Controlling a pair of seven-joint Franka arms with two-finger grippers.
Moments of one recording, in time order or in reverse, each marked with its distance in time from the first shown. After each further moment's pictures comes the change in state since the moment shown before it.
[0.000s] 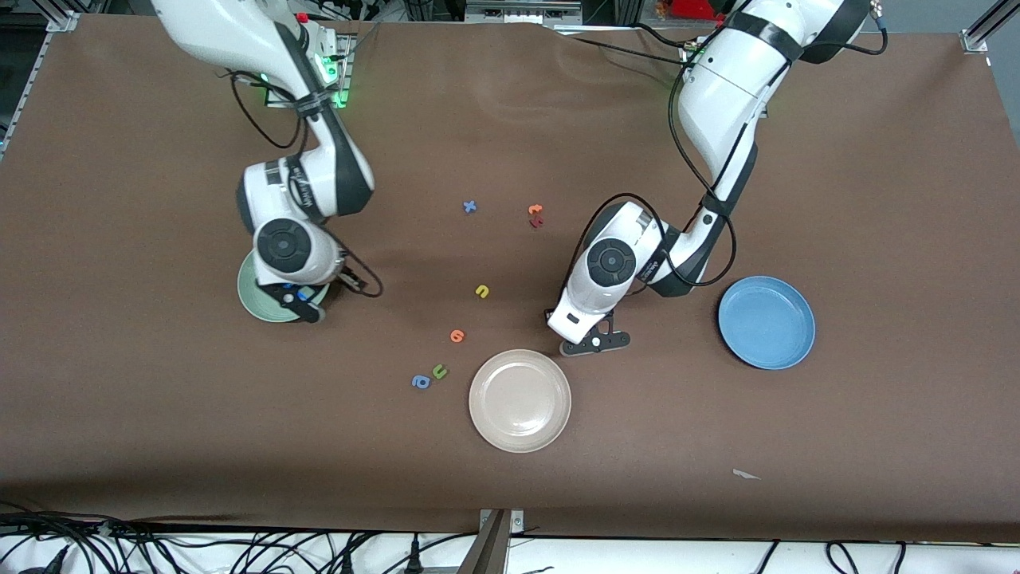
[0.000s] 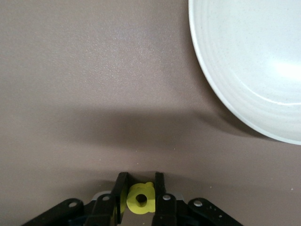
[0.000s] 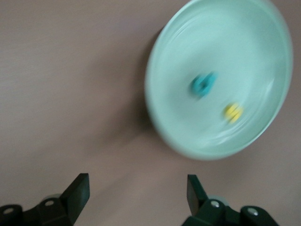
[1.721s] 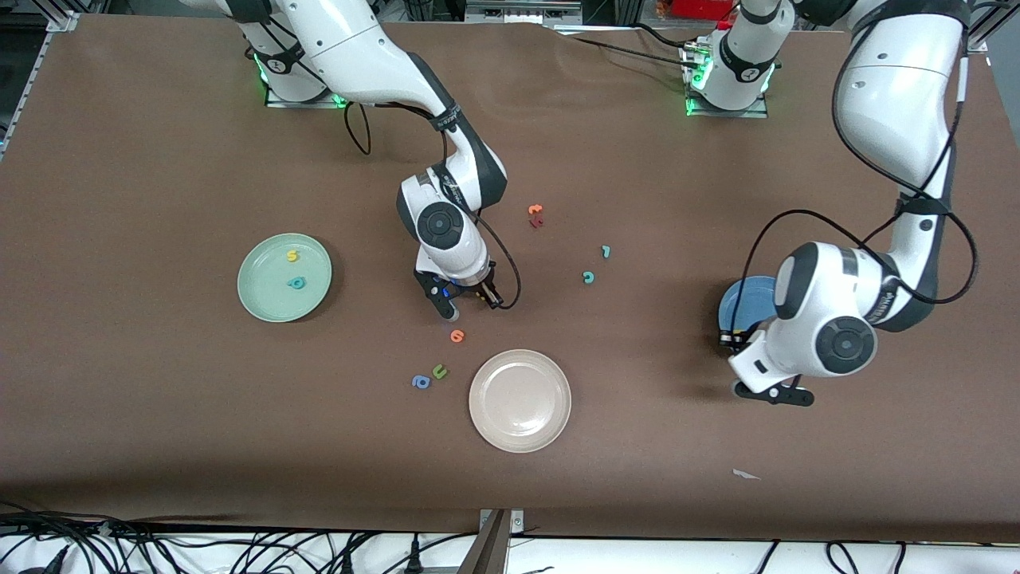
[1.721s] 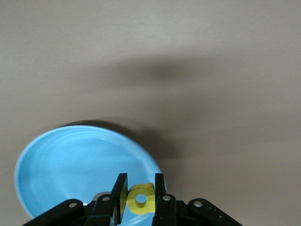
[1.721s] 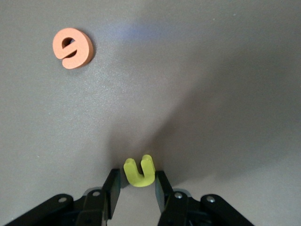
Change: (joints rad) left arm 0.424 -0.106 0.019 0.099 0.060 -0.473 0.736; right arm 0.243 0.335 0.034 0.271 0.249 0.371 0.388
